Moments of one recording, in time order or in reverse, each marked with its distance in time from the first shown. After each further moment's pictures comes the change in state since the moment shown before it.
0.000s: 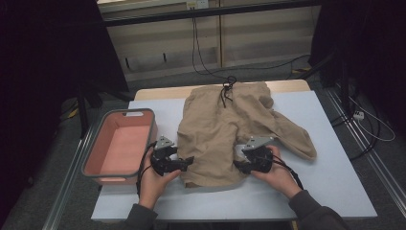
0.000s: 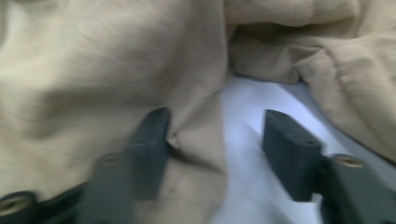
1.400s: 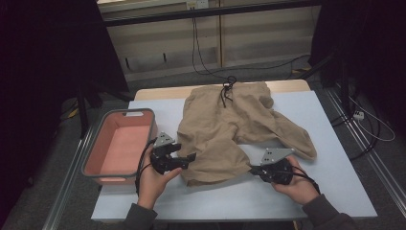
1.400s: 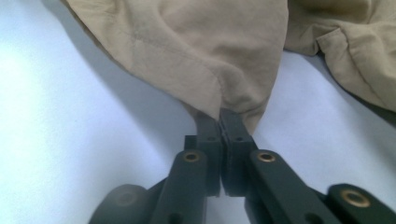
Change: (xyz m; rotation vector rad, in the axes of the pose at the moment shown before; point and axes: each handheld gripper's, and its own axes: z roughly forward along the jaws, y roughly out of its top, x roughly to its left) left arm -0.014 0.018 -0.013 -0.045 -0.037 0.037; right arm 0.005 -0.030 -0.054 -0.030 0.101 -0.118
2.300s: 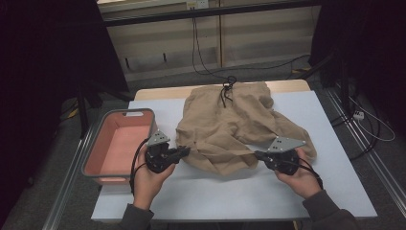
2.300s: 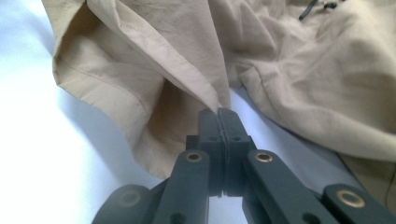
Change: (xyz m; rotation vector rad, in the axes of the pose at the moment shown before) left arm -0.006 0.012 -0.025 -0.028 -0.074 -0.011; right arm -0.021 0.009 -0.014 -0.106 -0.143 0.058
